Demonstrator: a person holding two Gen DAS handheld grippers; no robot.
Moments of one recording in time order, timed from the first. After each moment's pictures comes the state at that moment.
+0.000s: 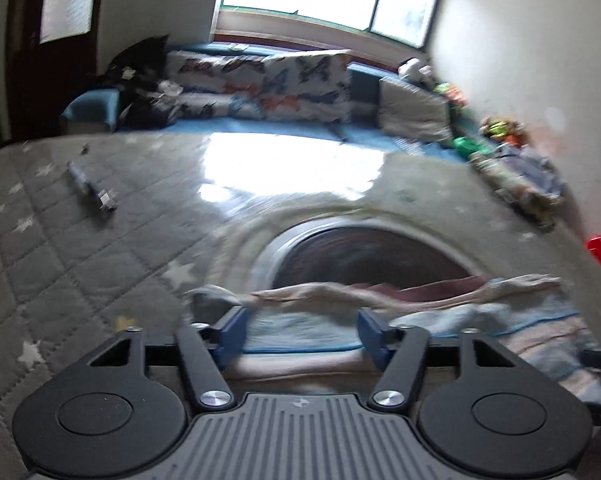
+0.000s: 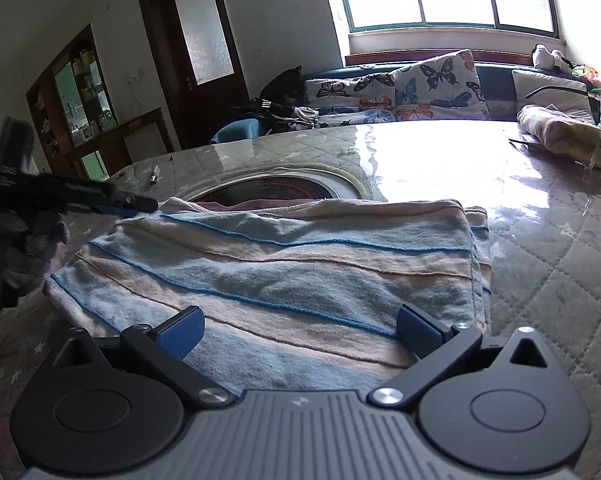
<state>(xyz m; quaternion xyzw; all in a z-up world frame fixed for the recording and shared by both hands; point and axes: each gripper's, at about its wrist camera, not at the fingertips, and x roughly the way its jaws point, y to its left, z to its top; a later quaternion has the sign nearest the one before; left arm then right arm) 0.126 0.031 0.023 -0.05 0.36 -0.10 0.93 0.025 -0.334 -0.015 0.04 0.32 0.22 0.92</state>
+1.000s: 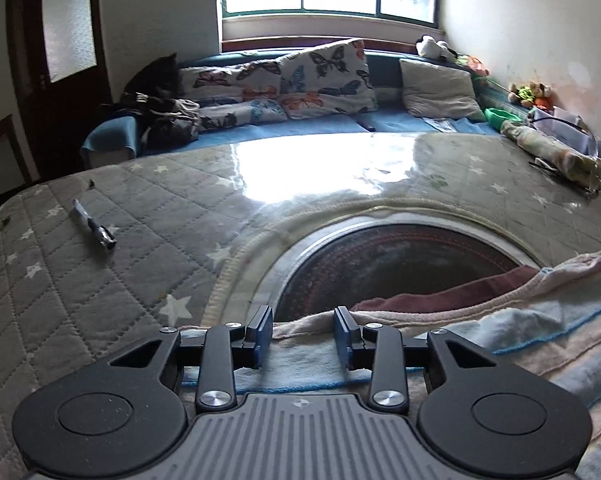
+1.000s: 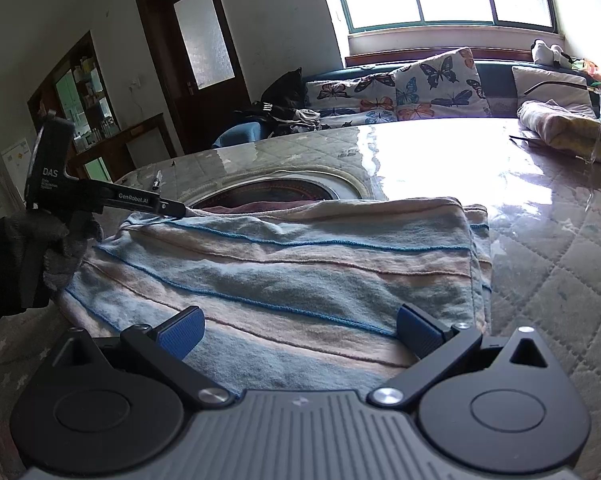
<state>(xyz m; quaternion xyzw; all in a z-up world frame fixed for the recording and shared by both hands) 0.142 -0.016 0.025 0.03 0.34 -0.06 0.94 0.023 -0.338 -0.016 0.06 0.31 0.22 0.92</state>
